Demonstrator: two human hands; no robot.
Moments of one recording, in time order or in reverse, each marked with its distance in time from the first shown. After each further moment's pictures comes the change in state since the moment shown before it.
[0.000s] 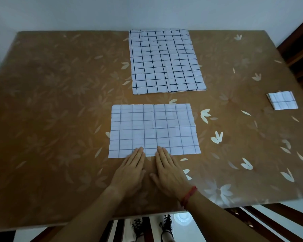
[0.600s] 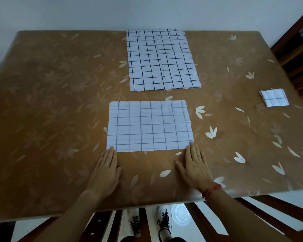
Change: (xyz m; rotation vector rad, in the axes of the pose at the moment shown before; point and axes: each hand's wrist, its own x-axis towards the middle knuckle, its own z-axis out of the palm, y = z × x) left_hand -0.047 -0.035 0.003 -0.099 -0.027 -0.277; right_hand -0.043 0.073 -0.002 0.119 -0.045 0.343
